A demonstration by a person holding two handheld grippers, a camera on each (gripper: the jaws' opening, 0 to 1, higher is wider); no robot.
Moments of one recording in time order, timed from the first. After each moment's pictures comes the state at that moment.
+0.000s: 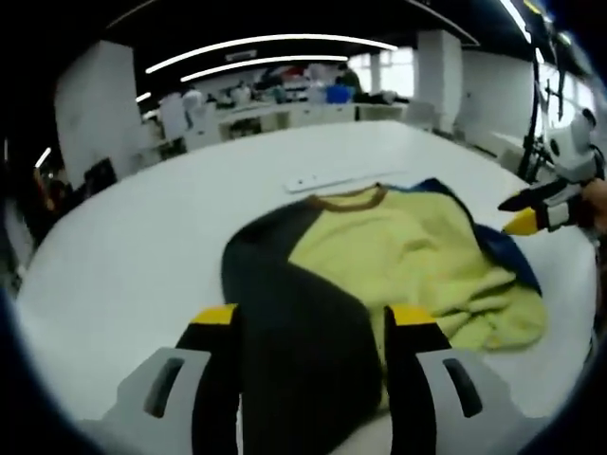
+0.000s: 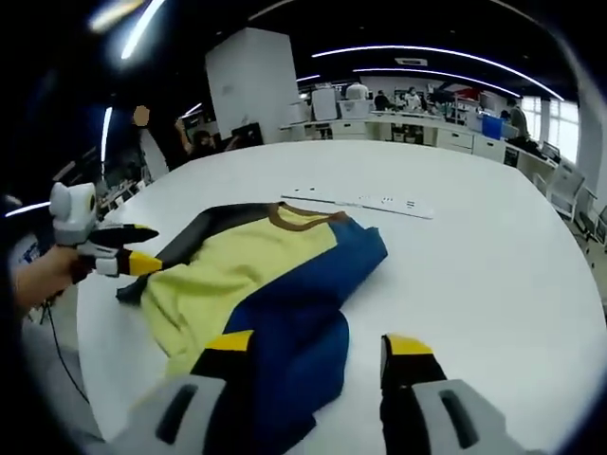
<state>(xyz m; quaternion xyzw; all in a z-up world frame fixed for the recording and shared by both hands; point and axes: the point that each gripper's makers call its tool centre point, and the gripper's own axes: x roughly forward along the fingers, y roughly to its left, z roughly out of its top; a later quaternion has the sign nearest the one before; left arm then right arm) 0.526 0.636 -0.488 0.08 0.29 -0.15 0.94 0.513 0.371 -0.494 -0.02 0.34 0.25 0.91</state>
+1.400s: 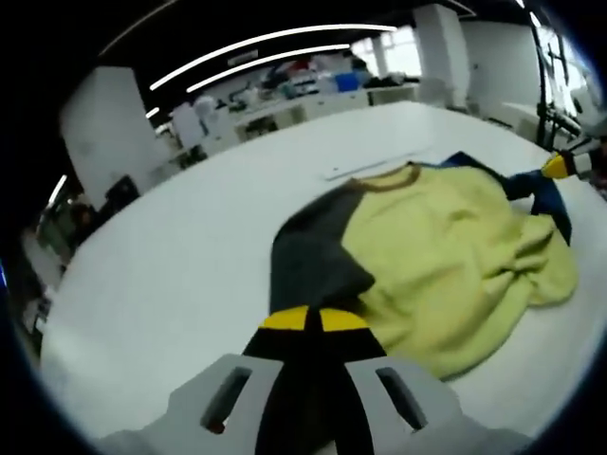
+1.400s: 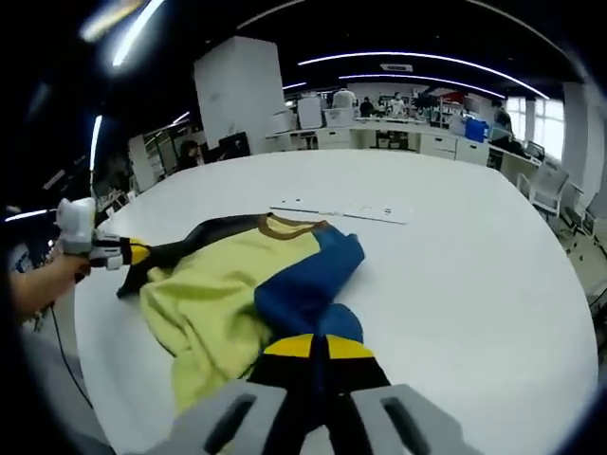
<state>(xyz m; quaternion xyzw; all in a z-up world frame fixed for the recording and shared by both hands) 0.529 0.699 -0.480 0.15 0.29 -0.10 0.94 0.505 0.335 -0.468 -0.01 0.33 0.20 0.92</state>
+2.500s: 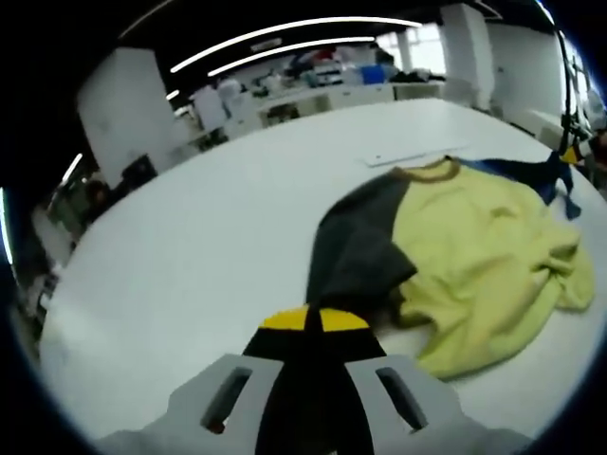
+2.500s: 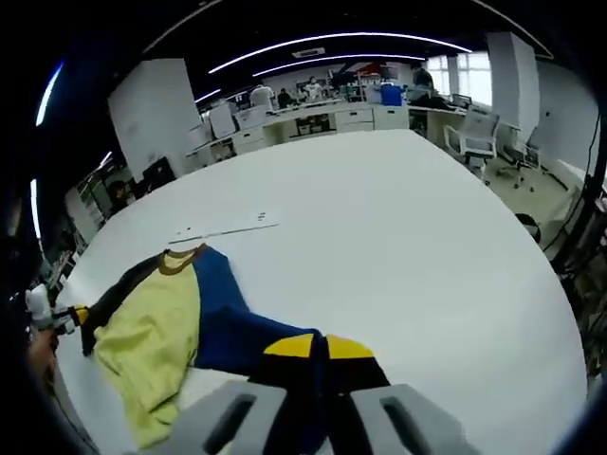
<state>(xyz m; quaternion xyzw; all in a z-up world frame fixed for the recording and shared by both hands) 0.538 0.746 -0.488 0.13 0.31 -0.05 0.94 0.539 0.212 -0.476 0.10 0.37 0.04 0.92</state>
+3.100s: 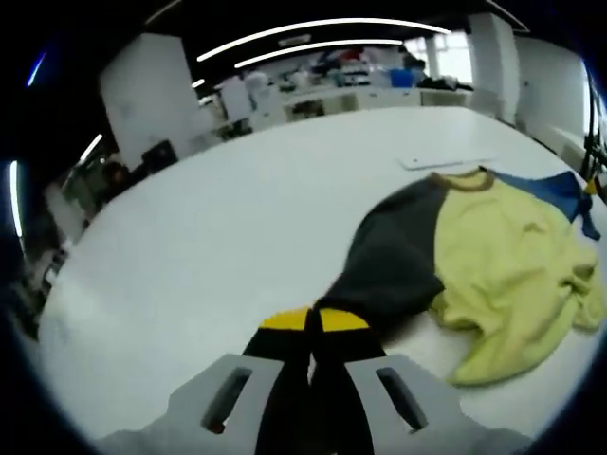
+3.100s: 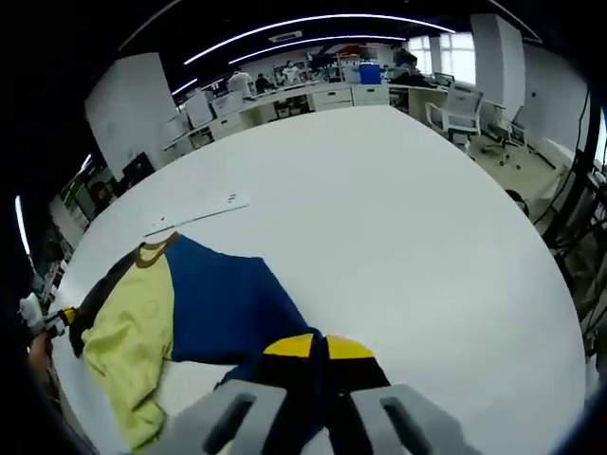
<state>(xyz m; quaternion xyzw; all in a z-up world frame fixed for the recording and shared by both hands) 0.549 0.782 -0.491 0.10 0.31 0.00 0.94 0.534 0.192 -0.501 0.10 0.41 0.01 0.91</state>
